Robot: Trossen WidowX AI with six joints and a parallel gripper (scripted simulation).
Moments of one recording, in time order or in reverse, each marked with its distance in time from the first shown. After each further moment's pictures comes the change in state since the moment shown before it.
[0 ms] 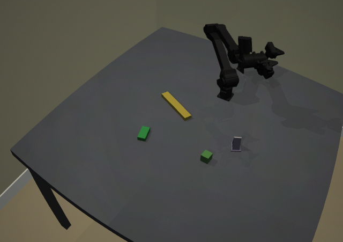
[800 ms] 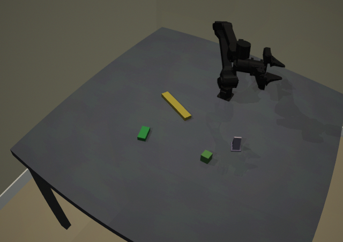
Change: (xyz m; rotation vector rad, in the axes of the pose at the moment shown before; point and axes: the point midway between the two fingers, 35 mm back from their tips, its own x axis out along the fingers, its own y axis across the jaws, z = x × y) arm -0.046 0.035 0.079 -0.320 -0.435 0.101
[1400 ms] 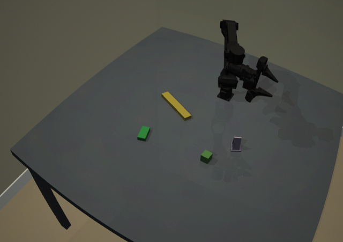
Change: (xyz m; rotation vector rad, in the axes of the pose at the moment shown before) arm -0.039 -0.010 0.083 -0.293 -0.383 -0.136
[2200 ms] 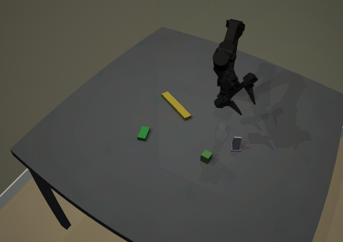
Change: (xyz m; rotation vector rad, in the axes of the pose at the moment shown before) arm -0.056 -0.070 0.086 -0.370 -0.282 -0.439
